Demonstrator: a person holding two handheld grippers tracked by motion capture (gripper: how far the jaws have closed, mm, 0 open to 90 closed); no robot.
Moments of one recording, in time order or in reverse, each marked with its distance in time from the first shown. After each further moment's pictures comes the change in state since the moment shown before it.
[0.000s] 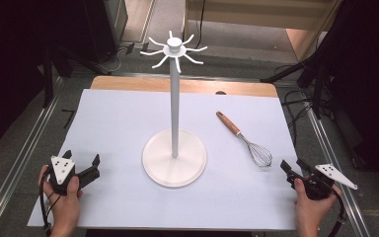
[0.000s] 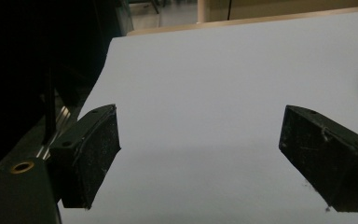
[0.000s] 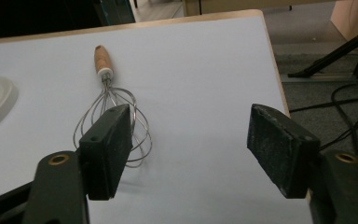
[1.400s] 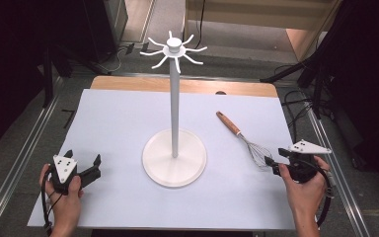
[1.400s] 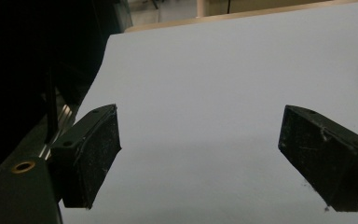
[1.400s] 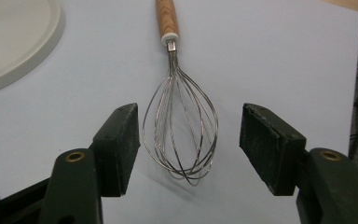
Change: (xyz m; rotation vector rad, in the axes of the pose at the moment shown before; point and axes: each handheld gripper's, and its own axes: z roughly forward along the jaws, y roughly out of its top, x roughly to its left) left arm -0.002 0.001 0.001 0.014 0.002 0.021; right arm 0.053 0.063 0.025 0.346 0.115 -0.314
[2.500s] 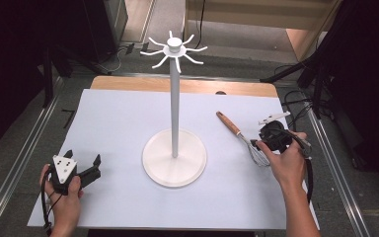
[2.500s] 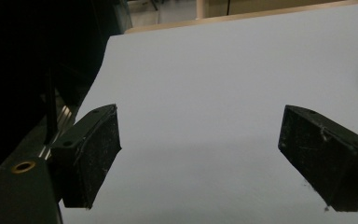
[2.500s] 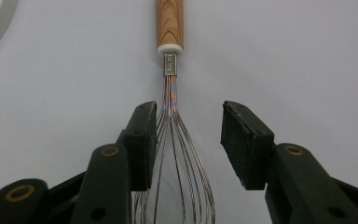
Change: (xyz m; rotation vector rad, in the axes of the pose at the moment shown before) left arm 0.000 0.000 0.000 -0.005 -0.002 -0.006; right arm 0.004 0.073 0.068 0.289 -0.012 -0.144
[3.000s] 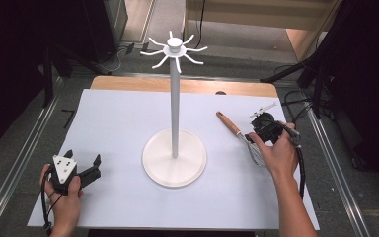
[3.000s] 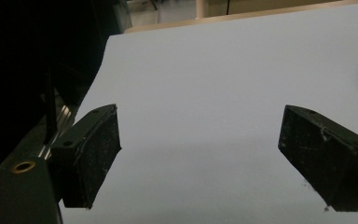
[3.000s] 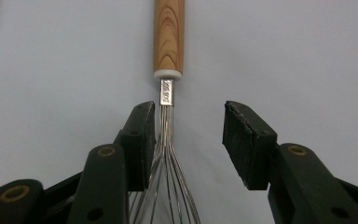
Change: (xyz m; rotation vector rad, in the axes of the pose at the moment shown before) left arm 0.000 0.000 0.000 0.002 -0.003 0.004; right arm -0.001 0.030 0.020 0.066 0.003 -0.040
